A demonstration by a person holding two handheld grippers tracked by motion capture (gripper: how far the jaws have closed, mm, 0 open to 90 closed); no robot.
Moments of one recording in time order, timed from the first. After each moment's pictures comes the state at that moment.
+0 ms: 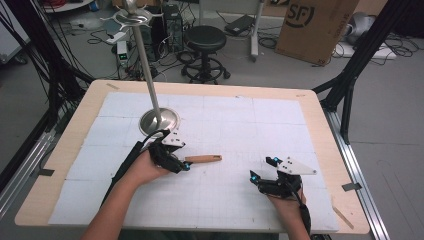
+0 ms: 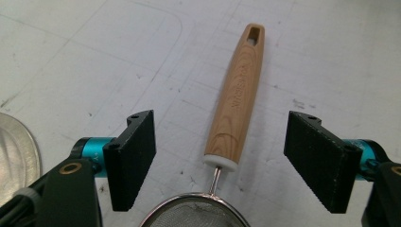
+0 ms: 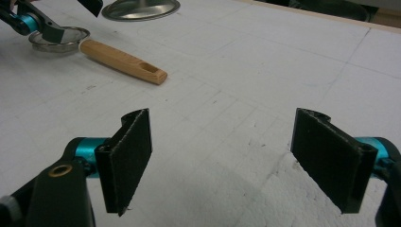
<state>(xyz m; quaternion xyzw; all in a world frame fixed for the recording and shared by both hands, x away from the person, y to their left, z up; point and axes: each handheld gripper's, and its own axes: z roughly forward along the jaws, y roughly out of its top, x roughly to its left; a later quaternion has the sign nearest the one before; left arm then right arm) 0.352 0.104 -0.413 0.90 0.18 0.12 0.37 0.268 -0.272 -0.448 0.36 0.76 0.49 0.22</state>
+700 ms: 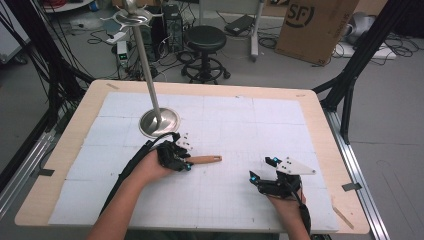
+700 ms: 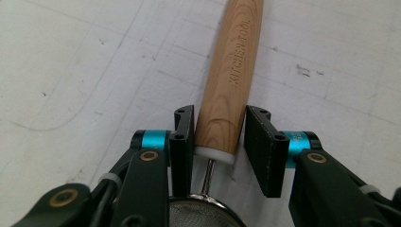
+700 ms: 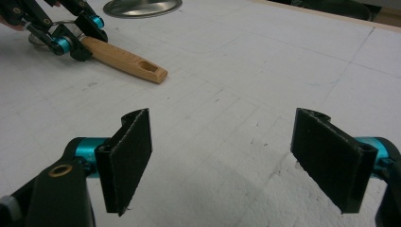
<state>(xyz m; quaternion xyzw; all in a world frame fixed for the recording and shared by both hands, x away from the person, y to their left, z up) 0.355 0.089 -0.424 0.94 0.17 0.08 0.29 0.267 -0.271 -0.448 0.36 0.76 0.49 0.22</state>
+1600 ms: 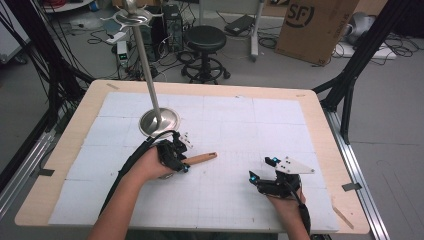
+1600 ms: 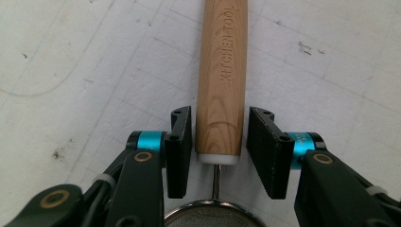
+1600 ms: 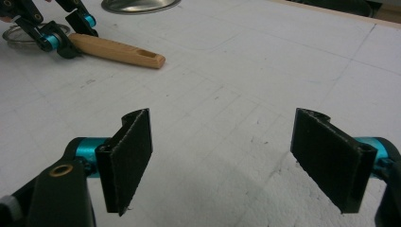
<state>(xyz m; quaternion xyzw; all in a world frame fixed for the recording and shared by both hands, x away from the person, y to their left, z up) 0.364 0.088 -0.419 0.95 0.20 0.03 0.24 0.269 -0.270 -0.449 0.36 0.76 0.49 0.22</state>
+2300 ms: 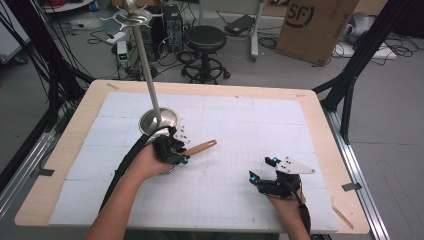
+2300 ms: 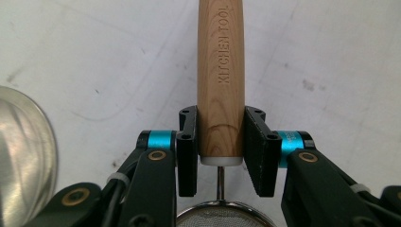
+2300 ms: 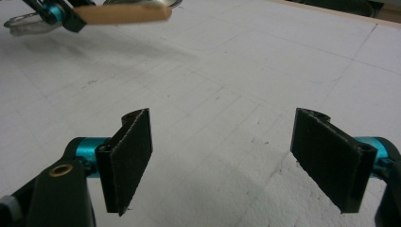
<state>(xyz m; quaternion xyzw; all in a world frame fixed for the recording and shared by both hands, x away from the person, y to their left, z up) 0.354 0.098 -0.390 0.92 0.20 0.11 0.31 0.268 -0.270 -0.448 0.36 0.76 0.49 0.22</state>
